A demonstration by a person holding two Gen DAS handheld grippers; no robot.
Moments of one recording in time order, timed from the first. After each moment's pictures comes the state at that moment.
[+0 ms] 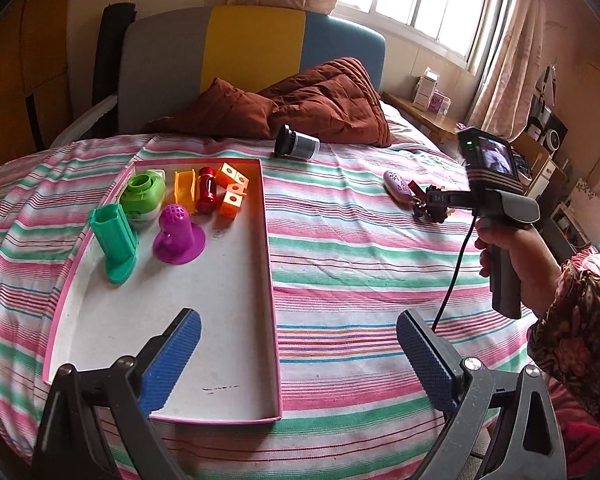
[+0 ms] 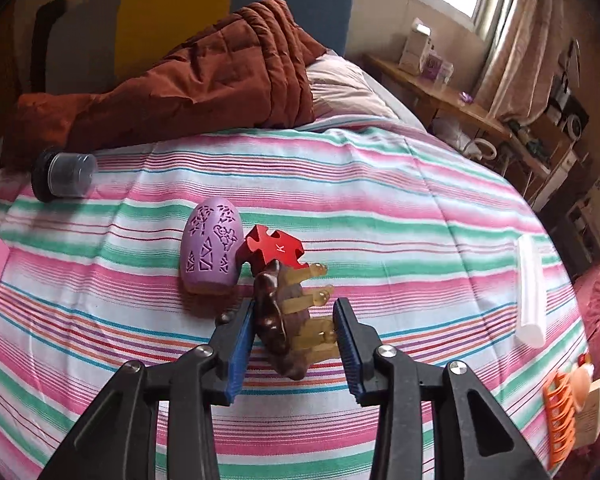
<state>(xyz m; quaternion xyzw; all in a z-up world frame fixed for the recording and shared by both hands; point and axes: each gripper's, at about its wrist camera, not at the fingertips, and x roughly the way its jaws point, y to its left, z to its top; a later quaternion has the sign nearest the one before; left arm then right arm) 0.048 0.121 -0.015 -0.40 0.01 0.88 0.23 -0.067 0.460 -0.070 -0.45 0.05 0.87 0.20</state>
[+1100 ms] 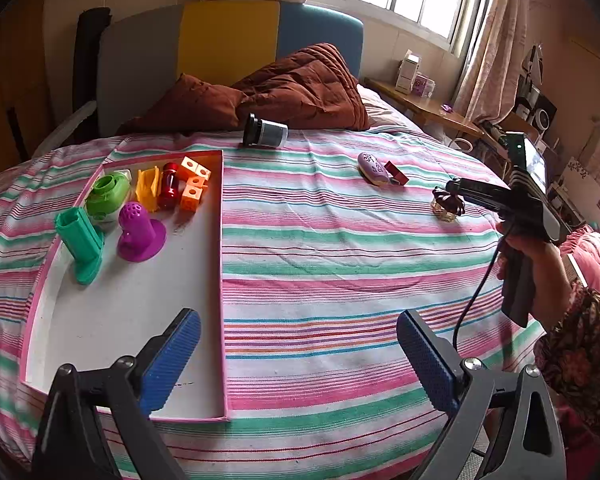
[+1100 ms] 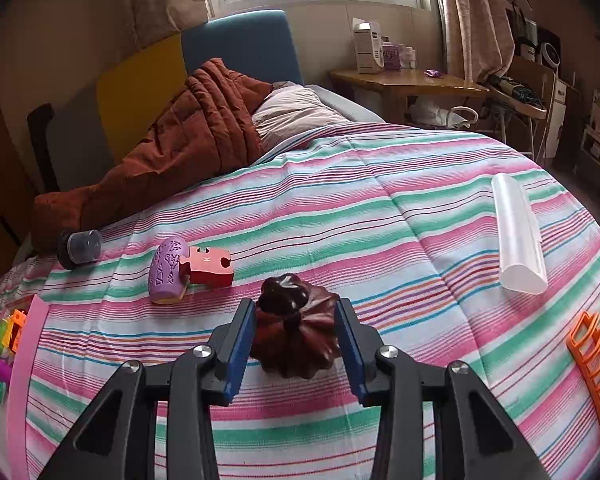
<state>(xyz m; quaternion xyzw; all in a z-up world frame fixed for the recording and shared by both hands) 0.057 0.157 -0.021 -0.41 0.03 0.87 0.25 0.010 0.530 -0.064 -0.36 0.16 0.90 0.18</state>
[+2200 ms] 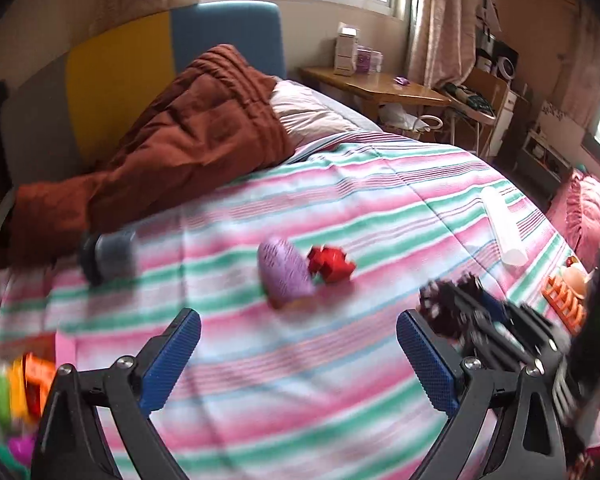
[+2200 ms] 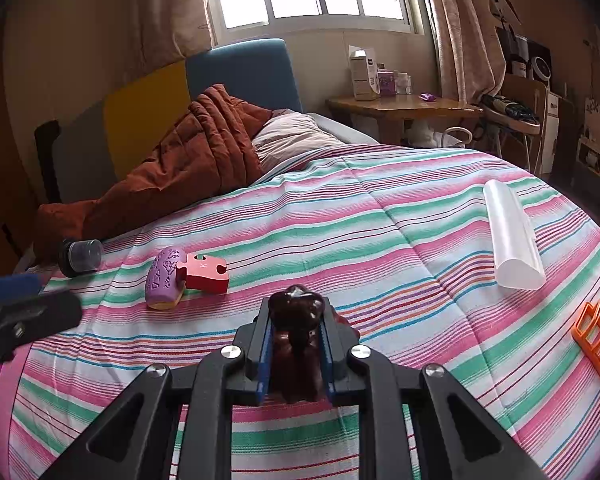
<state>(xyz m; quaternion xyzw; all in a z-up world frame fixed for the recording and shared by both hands) -0.077 0.392 -0.015 -0.38 0.14 0.85 0.33 0.031 0.525 -0.073 -0.30 0.15 0.92 0.19</state>
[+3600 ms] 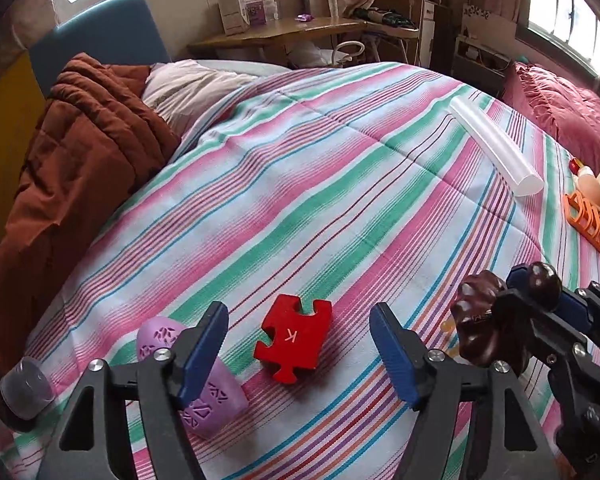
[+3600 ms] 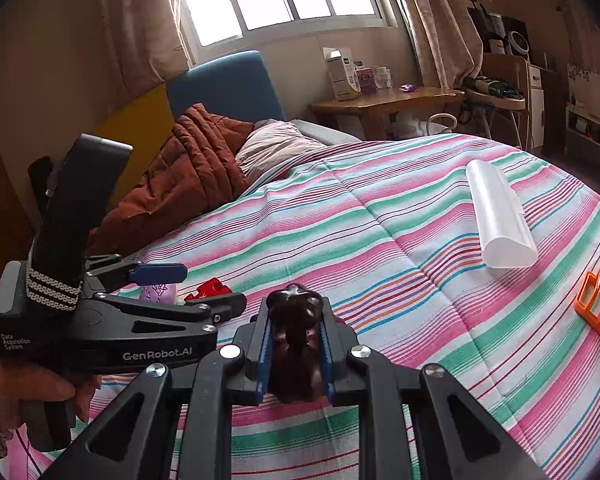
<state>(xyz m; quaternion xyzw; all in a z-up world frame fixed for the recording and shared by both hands) -0.113 0.497 -0.082 -0.40 0.28 0.76 0.43 0.047 0.543 -0.076 -0.27 0.21 0.92 0.20</state>
